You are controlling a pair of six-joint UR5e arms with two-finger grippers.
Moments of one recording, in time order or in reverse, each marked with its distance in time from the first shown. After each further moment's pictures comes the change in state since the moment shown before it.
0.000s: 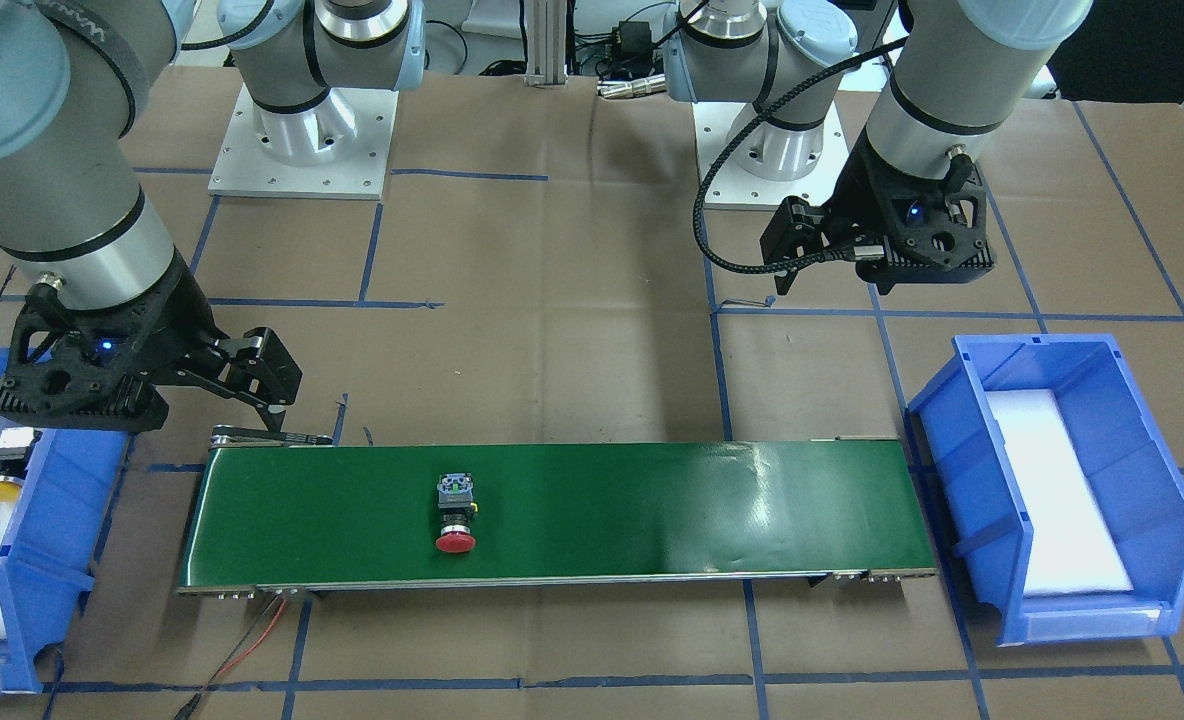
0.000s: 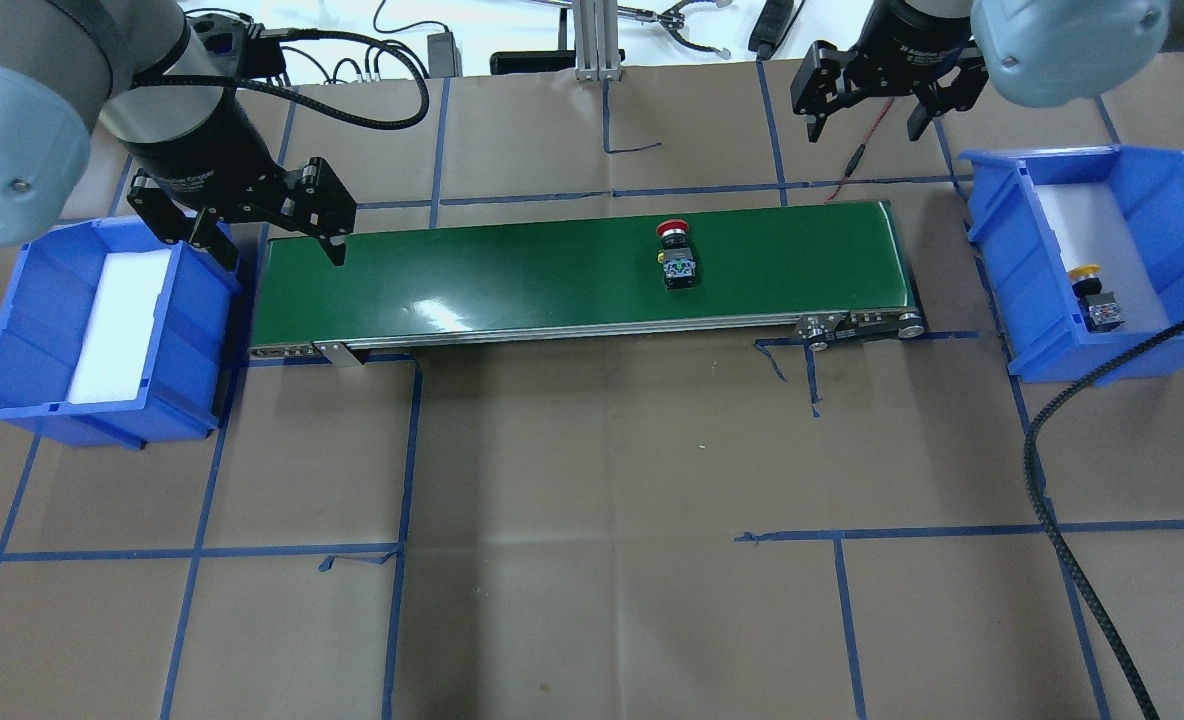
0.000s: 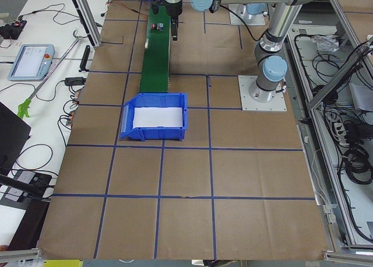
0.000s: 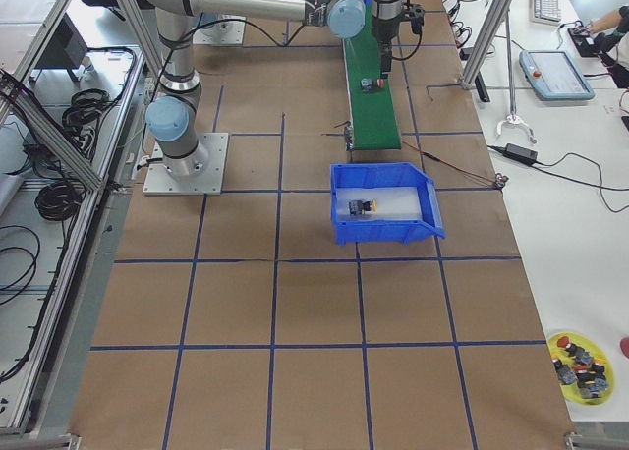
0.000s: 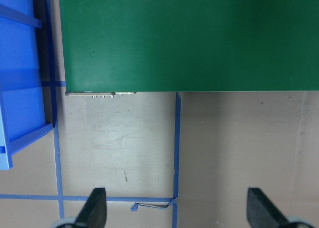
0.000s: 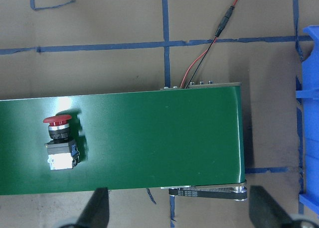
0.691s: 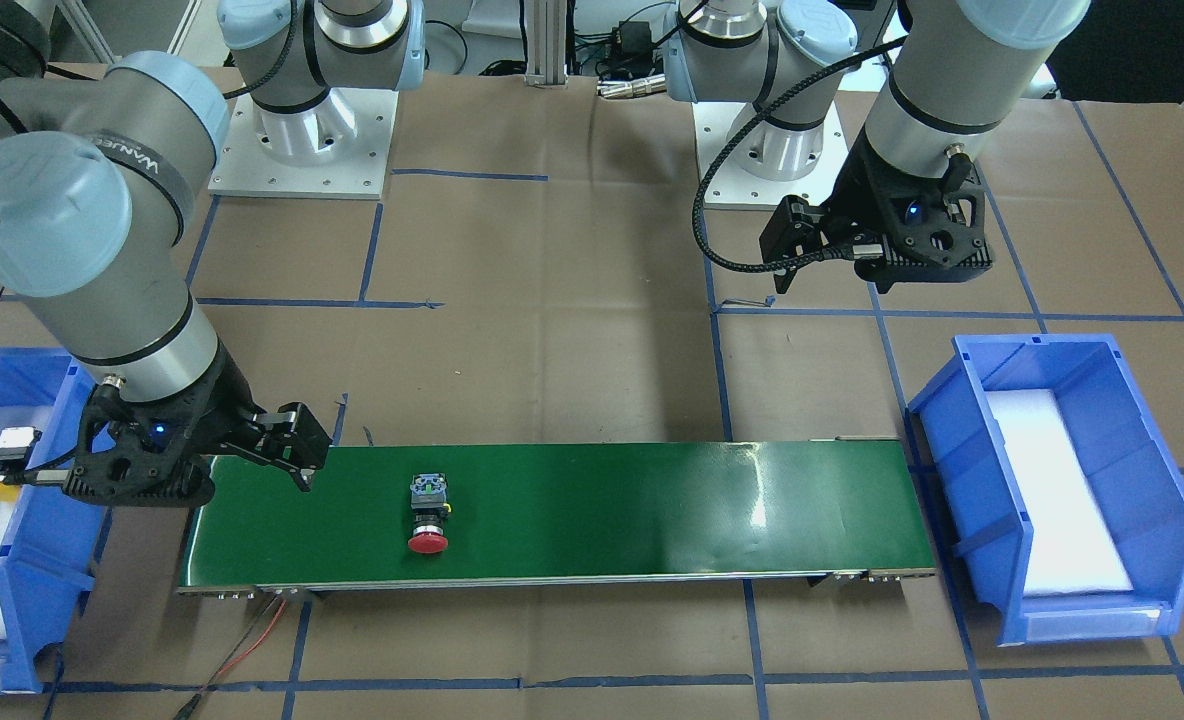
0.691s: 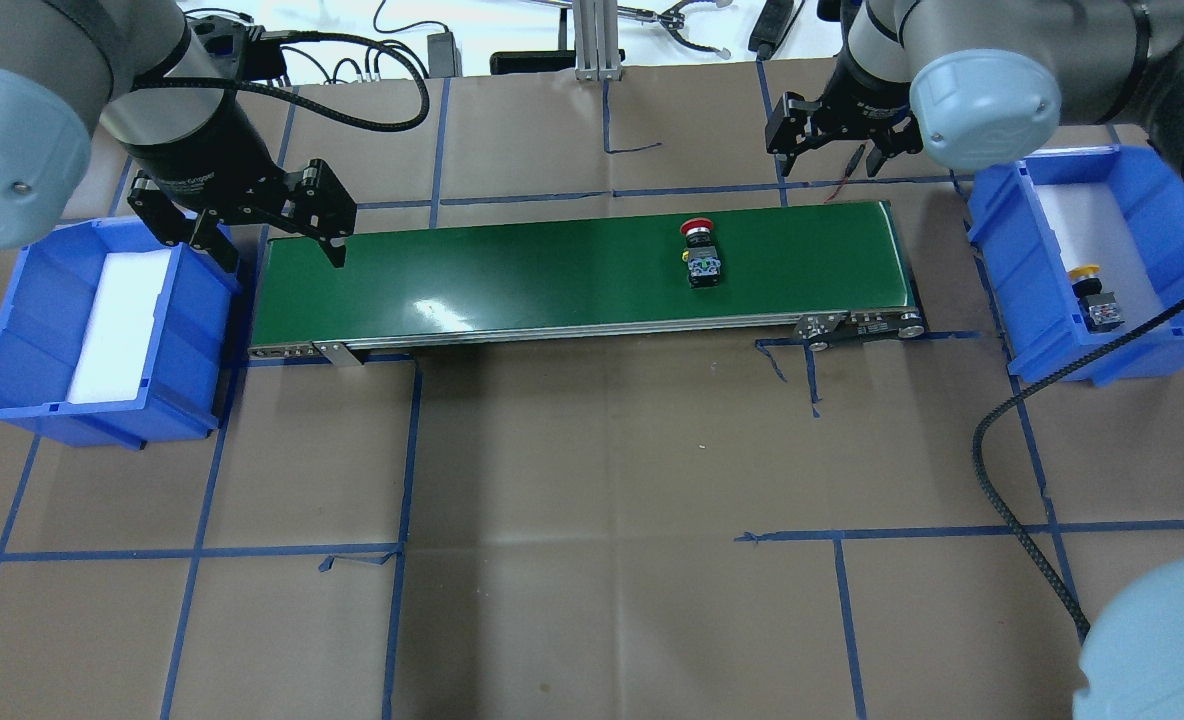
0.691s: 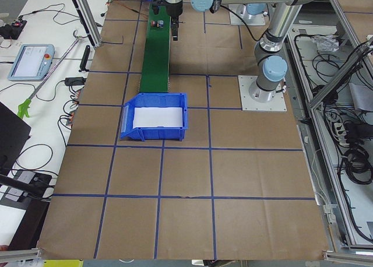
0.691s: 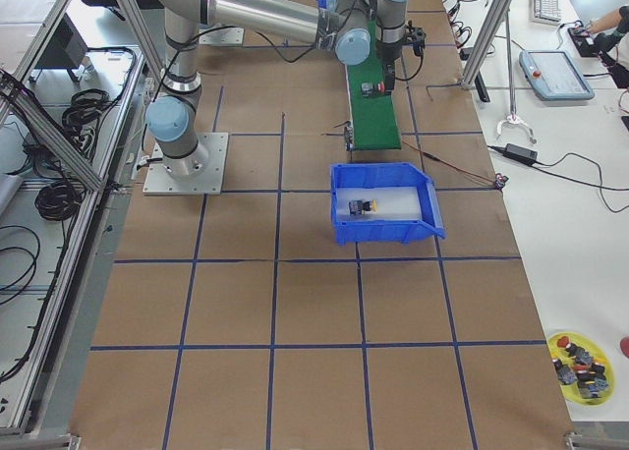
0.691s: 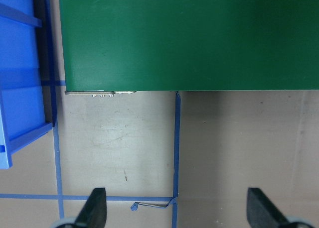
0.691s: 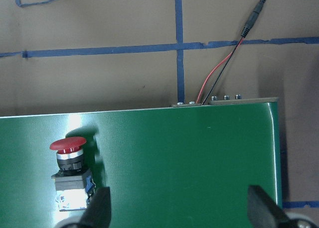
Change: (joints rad) left arm 0.000 0.000 -0.002 0.000 0.001 0.000; right arm 0.002 0.093 0.081 -0.184 0.029 0.006
